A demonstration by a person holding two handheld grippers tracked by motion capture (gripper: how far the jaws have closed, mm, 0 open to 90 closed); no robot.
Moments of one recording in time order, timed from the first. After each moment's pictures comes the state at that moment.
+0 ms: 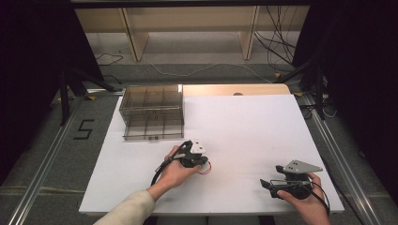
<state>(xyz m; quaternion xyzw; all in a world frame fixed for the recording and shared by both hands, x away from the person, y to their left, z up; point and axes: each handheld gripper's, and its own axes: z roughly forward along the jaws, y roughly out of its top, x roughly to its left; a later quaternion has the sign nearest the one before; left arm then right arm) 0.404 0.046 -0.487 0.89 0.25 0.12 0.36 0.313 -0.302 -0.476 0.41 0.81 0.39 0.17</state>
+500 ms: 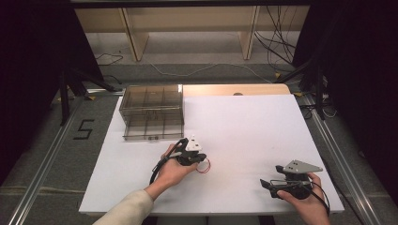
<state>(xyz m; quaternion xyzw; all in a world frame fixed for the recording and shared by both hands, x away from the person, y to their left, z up) 0.403 0.055 -0.476 0.87 0.27 0.12 0.39 0.313 -0.302 -0.476 0.41 0.81 0.39 0.17</state>
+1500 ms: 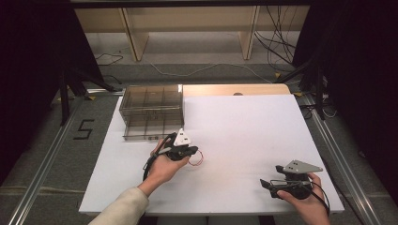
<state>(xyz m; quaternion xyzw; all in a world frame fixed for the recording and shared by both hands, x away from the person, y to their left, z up) 0.405 0.082 -0.456 0.85 0.30 0.16 0.41 0.313 -0.302 -0.476 0.41 0.81 0.39 0.17</state>
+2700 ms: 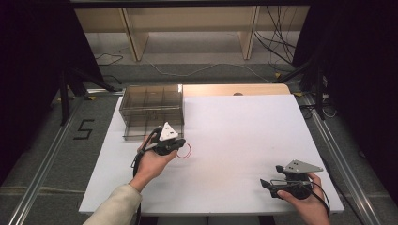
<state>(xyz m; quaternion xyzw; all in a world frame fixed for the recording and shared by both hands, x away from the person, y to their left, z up) 0.411 0.118 -0.441 0.83 0.33 0.19 0.41 0.312 -0.302 -0.476 0.41 0.81 0.39 0.17</state>
